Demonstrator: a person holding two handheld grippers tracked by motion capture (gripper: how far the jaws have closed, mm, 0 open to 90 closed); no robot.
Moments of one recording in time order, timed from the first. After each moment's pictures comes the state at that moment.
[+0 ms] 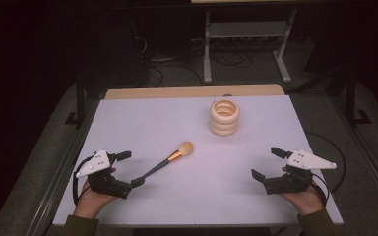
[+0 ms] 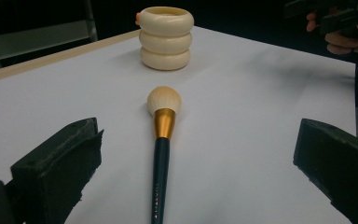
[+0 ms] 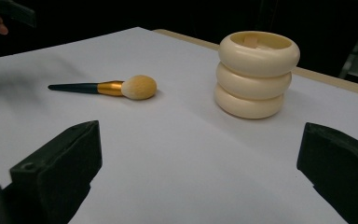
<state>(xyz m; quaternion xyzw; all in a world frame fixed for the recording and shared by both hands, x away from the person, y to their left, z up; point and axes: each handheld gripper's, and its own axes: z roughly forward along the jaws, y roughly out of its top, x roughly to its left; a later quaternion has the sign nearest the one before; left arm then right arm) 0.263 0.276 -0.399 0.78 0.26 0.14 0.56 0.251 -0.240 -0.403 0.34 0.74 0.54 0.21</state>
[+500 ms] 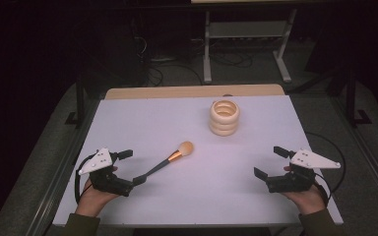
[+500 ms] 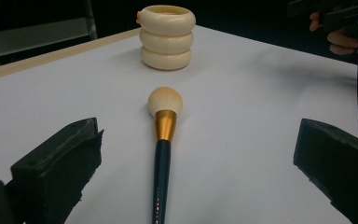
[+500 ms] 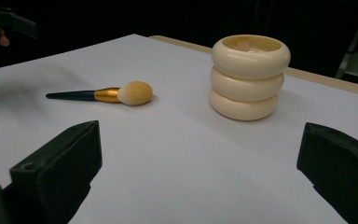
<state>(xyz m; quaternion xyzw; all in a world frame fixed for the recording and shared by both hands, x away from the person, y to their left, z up) 0.270 0.273 -0.398 0.78 0.26 0.14 0.55 0.252 -0.246 -0.402 0.35 0.73 0.54 0.21</state>
